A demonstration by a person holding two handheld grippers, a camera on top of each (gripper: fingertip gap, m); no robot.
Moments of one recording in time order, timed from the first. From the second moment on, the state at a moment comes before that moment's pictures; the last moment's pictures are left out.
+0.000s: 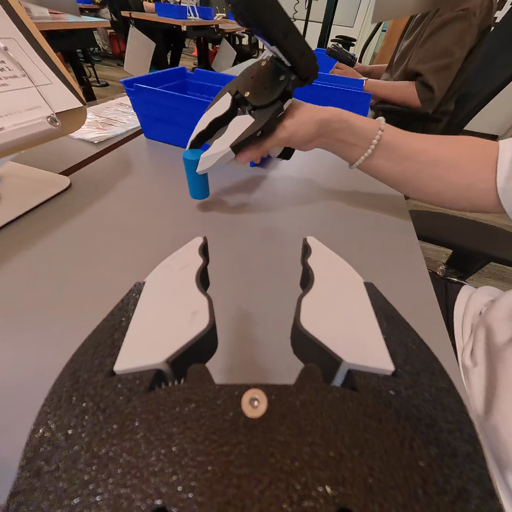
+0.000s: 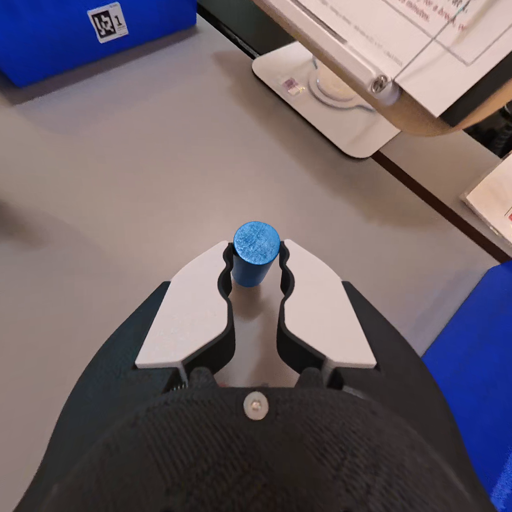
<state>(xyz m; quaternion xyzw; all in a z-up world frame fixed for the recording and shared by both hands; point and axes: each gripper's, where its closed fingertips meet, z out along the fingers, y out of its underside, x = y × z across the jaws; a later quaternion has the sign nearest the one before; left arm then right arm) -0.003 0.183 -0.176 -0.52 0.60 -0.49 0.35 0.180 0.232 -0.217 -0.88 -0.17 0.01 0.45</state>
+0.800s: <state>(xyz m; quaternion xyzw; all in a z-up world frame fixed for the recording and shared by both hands) -0.001 0.179 -0.187 -0.53 0.60 -0.50 0.33 0.171 0.238 -0.243 -0.88 -0.17 0.00 0.45</state>
